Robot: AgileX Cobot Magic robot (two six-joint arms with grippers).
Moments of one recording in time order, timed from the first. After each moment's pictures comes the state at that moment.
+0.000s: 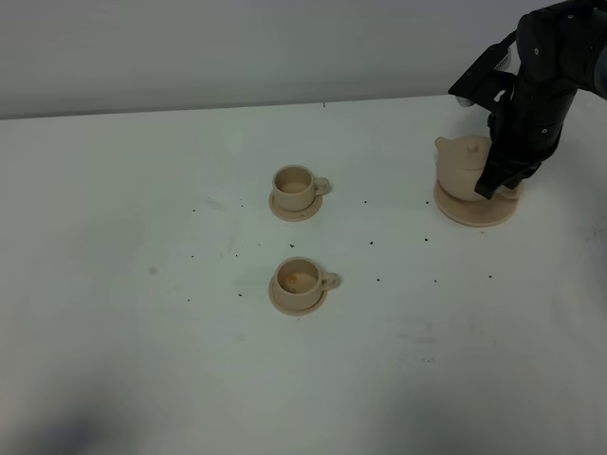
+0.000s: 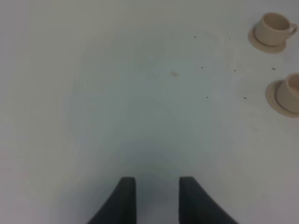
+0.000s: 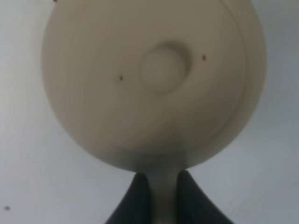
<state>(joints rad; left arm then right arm) 0.07 0.08 -0.50 -0.06 1.04 -0.01 0.33 2.20 -1.79 -0.09 1.03 -0.60</state>
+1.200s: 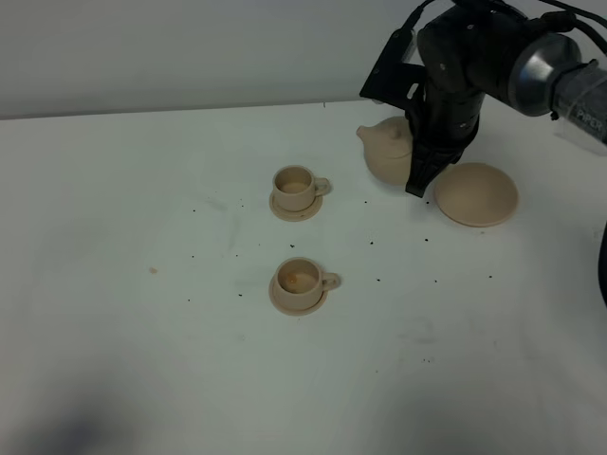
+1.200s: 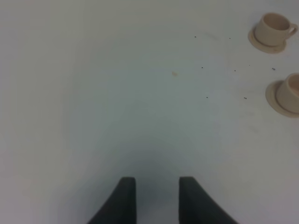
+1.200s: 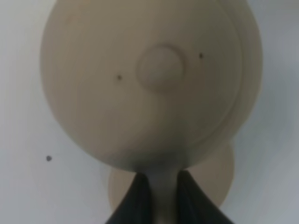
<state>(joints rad) 0.07 0.08 -0.50 -0.06 1.04 -0.01 0.56 2.20 -1.88 -0.25 0.99 -0.54</state>
